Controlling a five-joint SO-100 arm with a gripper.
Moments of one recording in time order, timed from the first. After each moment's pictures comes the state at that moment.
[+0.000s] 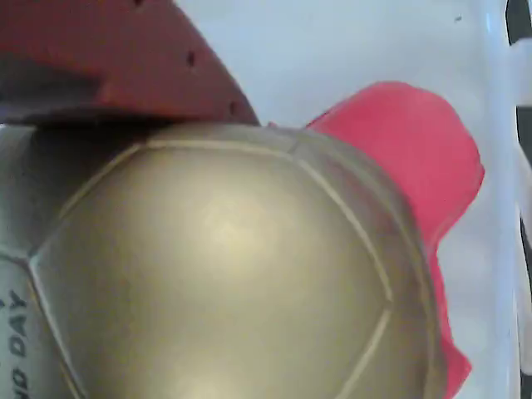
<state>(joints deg) 28.3 71.0 80.9 74.4 -21.2</state>
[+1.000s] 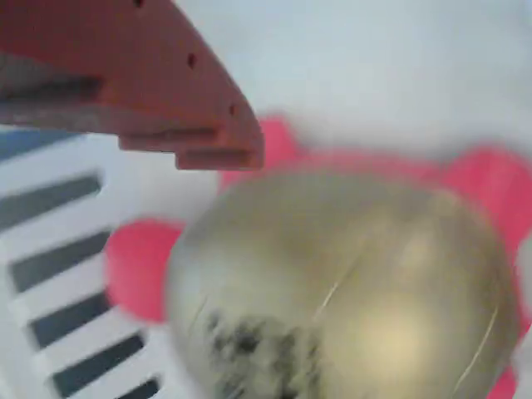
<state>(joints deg) 30.1 74.2 82.4 69.7 -19.8</state>
